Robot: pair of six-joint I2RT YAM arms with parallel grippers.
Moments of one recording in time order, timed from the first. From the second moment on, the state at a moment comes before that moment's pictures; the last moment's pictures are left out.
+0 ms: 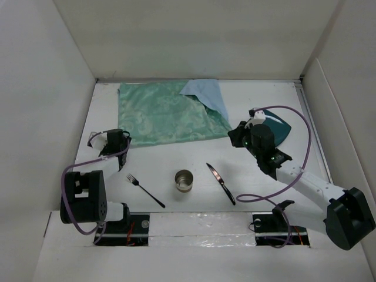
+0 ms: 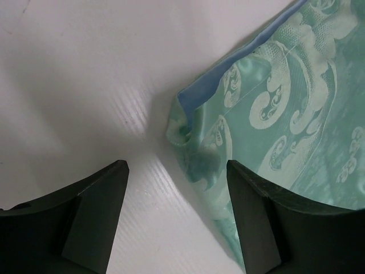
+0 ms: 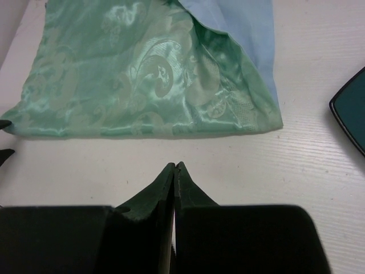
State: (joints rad) left arm 0.02 1.34 0.48 0.09 -0.38 -1.11; right arm 0.52 1.12 0.62 0.19 0.14 0.48
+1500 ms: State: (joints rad) left arm -0.01 0.98 0.36 0.22 -0.30 -1.03; right arm 0.49 1.84 1.04 -0.04 0.32 1.12
